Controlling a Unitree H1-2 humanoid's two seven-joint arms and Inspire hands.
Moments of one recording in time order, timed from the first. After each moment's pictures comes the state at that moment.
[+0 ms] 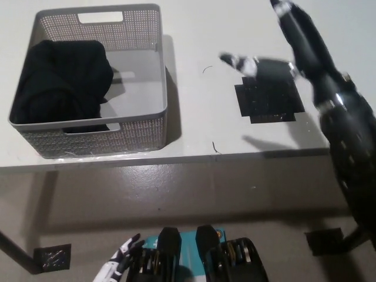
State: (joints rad) left_arm 0.12 0.15 -0.05 0.24 0.03 -0.42 -0.24; right_arm -0.66 -0.28 0.22 -0.14 -0.35 0.10 0.08
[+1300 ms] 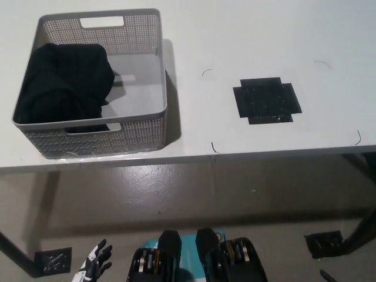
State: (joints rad) left_arm 0.18 0.10 0.07 0.25 0.00 -0.43 -0.20; right_arm 0.37 -0.27 0.18 0.12 -0.35 -0.38 -0.18
